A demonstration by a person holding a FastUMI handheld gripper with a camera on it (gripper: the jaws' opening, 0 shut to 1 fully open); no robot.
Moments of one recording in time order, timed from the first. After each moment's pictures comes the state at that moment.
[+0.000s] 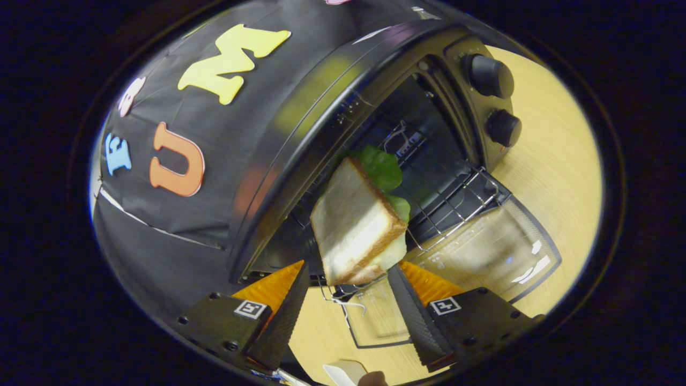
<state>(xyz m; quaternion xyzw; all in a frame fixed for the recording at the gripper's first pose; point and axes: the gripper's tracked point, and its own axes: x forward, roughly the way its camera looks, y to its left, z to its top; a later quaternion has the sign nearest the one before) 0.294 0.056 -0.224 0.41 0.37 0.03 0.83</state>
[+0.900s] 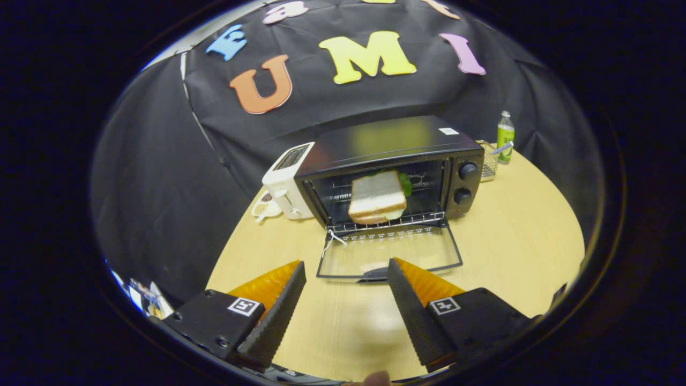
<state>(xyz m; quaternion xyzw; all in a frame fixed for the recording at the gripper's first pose) 0.122 0.062 -0.177 0.09 0.30 0.08 0.95</state>
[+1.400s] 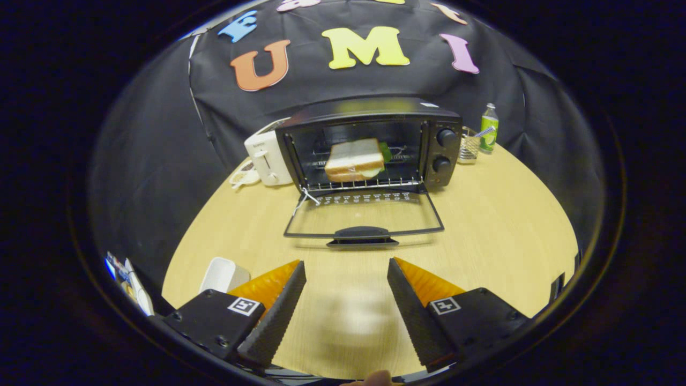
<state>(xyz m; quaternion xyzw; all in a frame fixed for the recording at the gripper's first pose) 0.101 0.034 -0.255 0.04 0.32 0.03 0.95</state>
